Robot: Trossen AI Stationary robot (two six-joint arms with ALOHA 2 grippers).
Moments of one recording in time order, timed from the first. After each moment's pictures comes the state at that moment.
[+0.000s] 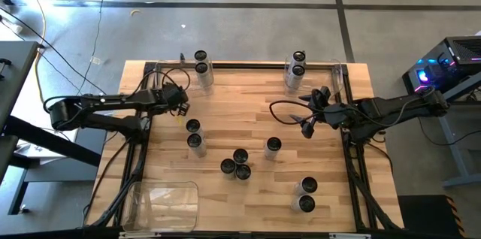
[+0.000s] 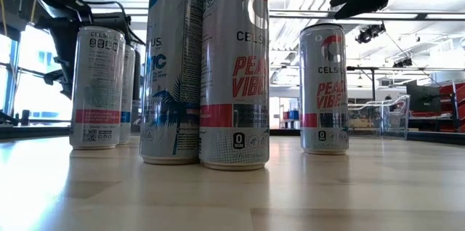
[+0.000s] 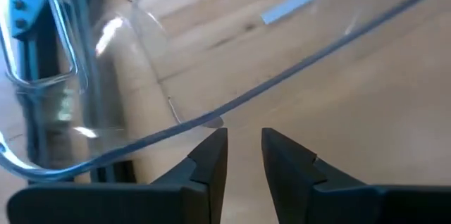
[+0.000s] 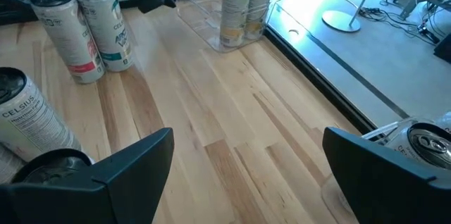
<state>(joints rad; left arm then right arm) 0.47 1.11 0.47 -0.63 -0.58 -0.60 0.21 0.87 0.82 -0.56 0.63 0.29</state>
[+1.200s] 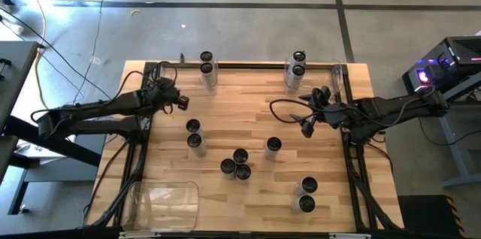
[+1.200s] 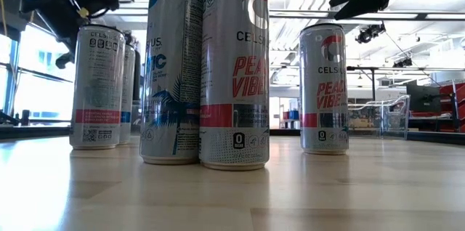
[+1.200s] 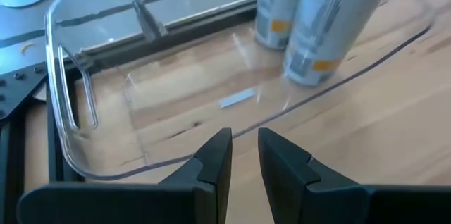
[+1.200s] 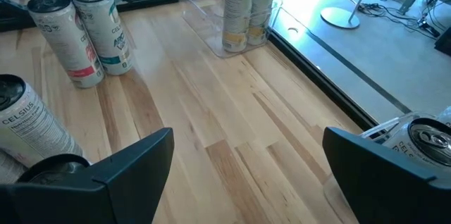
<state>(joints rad) 0.40 0.81 0.47 -0.52 -0.59 -0.51 0.20 0.87 0.82 -0.56 0.62 0.31</state>
